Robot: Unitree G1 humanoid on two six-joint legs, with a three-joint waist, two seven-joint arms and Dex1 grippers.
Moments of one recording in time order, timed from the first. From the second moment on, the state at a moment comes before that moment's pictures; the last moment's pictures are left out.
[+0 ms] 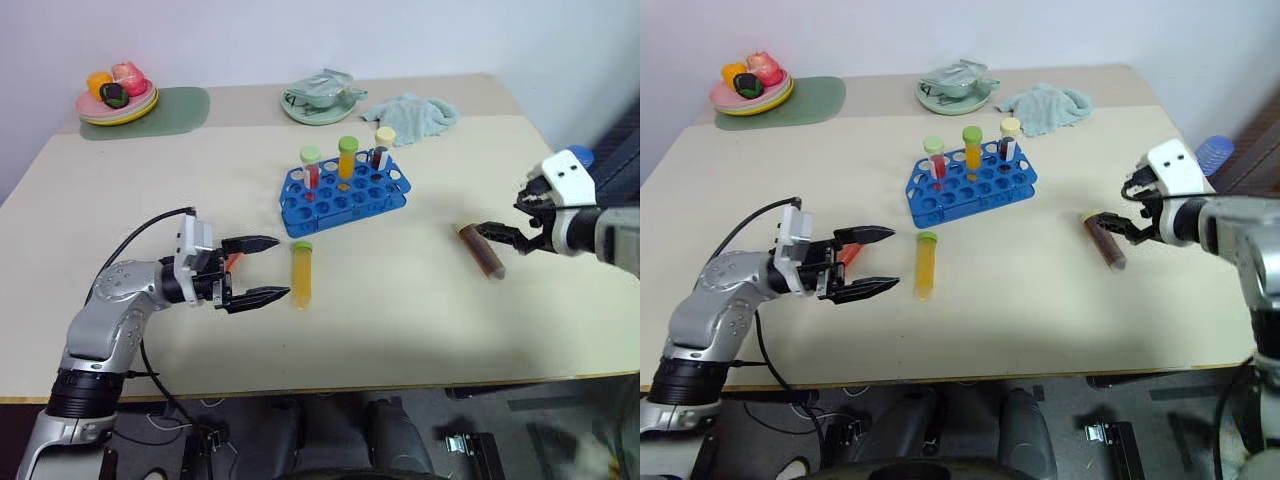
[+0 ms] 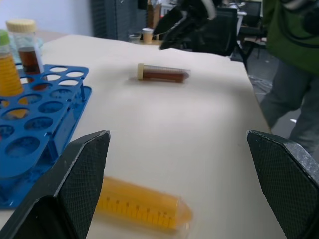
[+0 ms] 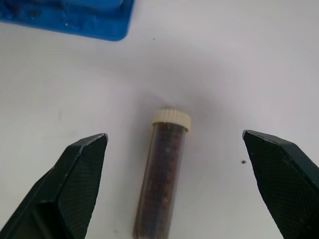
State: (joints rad) left arm -0.27 0.62 0.04 -0.12 -0.59 0.27 -1.23; right arm -0.66 -1.02 -0.01 0.01 0.43 1.18 0.67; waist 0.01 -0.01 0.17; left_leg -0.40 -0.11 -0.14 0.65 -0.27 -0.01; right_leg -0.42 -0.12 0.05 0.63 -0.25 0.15
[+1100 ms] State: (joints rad) left arm -0.20 0.62 -0.01 -0.25 -0.56 0.26 -1.20; right arm -1.13 -0.76 0.38 0.83 0.06 1.08 0.92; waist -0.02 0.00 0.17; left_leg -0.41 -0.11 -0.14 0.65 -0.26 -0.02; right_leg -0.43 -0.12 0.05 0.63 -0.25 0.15
